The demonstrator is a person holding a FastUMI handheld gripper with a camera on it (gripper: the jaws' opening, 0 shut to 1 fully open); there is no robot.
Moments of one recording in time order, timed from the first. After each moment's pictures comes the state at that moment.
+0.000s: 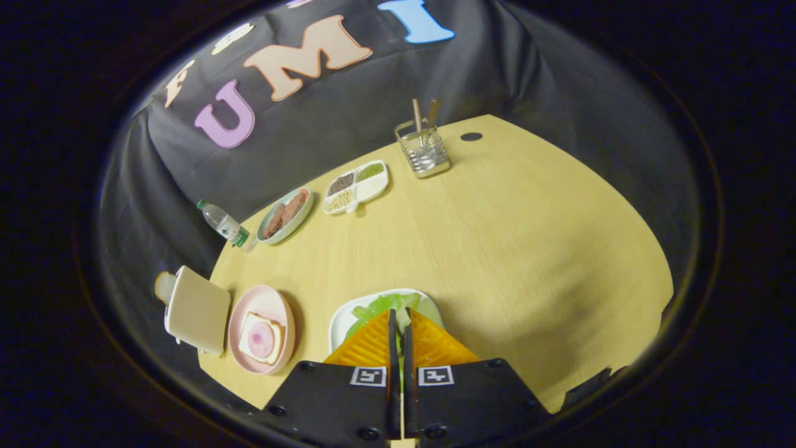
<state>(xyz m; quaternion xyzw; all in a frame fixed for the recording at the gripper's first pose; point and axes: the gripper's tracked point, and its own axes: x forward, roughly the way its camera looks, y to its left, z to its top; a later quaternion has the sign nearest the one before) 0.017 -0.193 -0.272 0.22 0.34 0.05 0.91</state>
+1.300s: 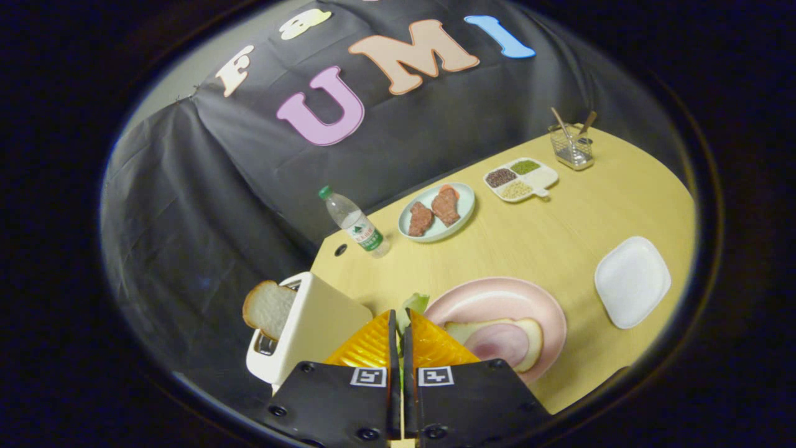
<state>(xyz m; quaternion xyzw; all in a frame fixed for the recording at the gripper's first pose) -0.004 0.120 -0.193 0.29 0.29 0.11 0.91</state>
